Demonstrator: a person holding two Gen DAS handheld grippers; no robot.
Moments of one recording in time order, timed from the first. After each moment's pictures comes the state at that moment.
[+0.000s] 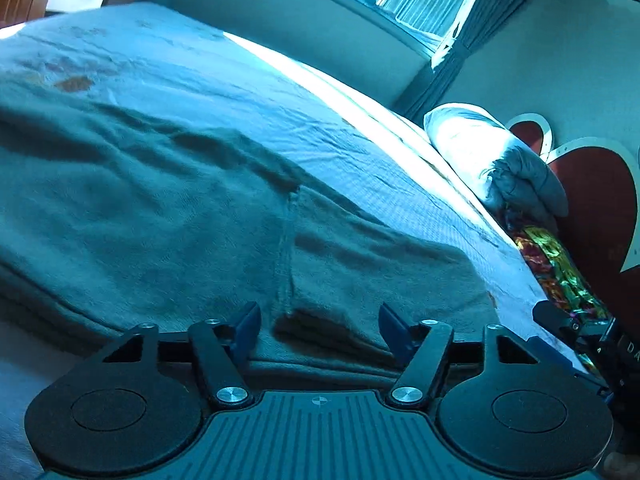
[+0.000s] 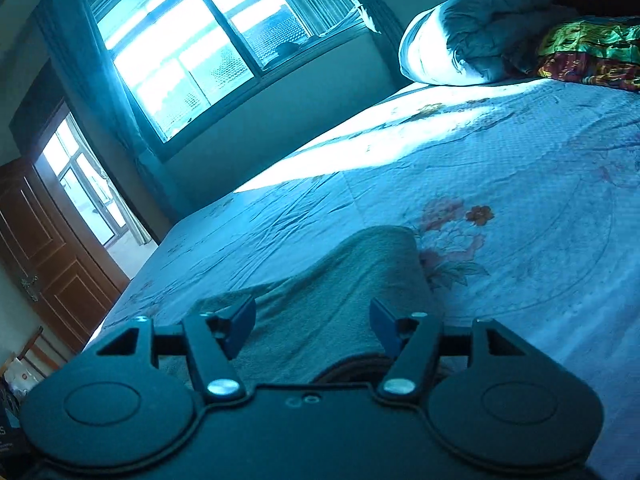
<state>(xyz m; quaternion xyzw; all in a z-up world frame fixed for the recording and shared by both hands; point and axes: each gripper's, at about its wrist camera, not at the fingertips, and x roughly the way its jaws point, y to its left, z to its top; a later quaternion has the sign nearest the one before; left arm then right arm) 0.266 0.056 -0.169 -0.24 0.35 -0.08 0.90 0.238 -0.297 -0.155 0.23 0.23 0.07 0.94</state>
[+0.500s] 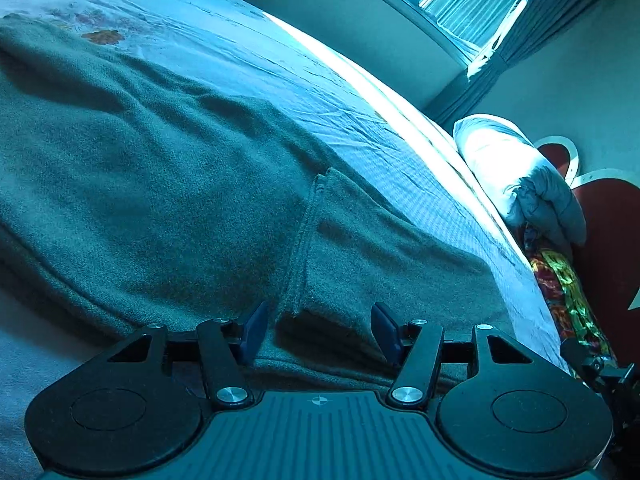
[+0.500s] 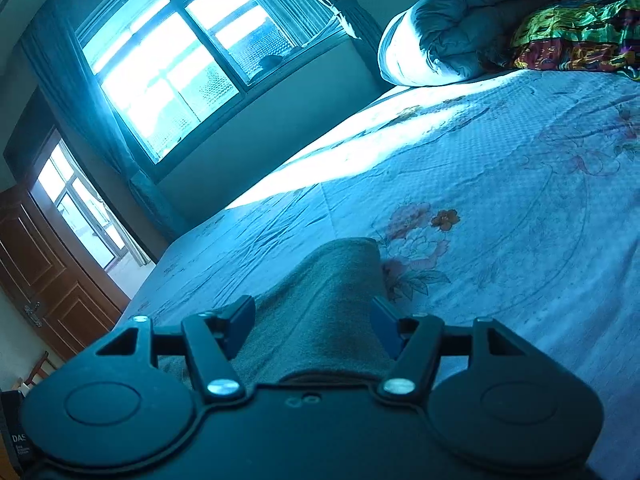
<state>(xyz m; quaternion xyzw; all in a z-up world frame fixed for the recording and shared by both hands) 0.275 0.041 -0.192 -0.29 0.35 -0.04 0.89 0.239 -0.325 -0.166 0.26 0.23 0.07 0.93</state>
